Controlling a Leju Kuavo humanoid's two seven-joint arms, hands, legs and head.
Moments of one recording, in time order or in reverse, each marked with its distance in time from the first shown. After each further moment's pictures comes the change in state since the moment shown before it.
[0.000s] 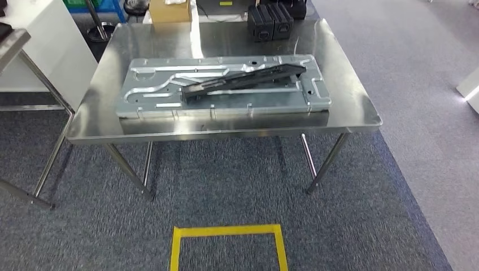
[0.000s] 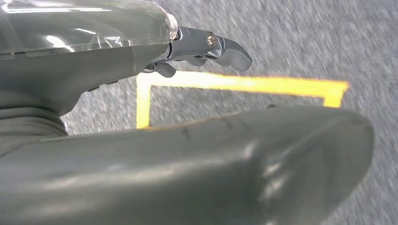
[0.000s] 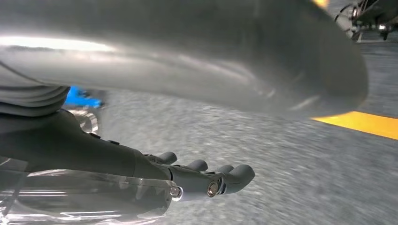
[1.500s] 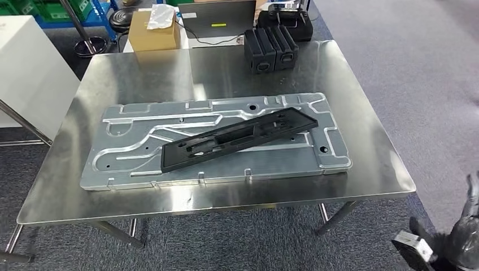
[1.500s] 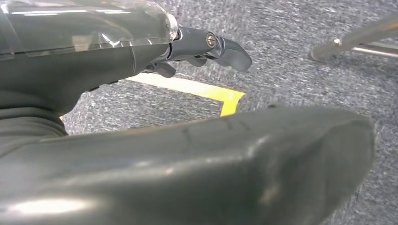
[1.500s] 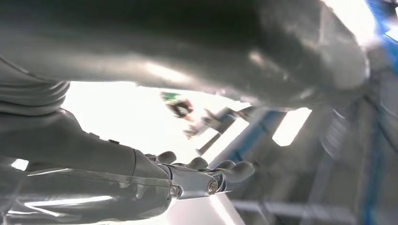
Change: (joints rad) left arm 0.014 0.038 0.057 -0.002 0.135 0.046 -0.073; right arm 0.241 -0.084 0.449 -1.374 -0.587 -0.678 -0.726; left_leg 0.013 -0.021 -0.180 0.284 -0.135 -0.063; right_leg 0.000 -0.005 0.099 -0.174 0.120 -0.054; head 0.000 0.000
